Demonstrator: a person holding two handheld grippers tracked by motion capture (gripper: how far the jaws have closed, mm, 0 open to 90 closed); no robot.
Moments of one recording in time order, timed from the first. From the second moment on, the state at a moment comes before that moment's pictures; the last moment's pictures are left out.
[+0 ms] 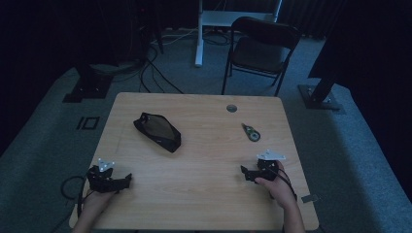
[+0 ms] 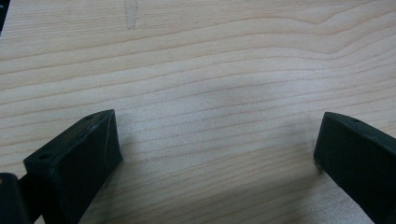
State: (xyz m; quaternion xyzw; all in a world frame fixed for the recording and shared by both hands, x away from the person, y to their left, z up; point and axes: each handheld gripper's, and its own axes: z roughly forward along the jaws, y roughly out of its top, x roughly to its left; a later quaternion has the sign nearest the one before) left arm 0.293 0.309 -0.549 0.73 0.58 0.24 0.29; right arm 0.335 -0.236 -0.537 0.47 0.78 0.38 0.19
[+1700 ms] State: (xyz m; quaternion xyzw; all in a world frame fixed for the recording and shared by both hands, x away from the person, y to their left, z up) left arm 0.293 0.309 -0.549 0.73 0.58 0.24 0.29; right arm 0.383 -0.090 -0.530 0.37 0.80 0.46 0.13
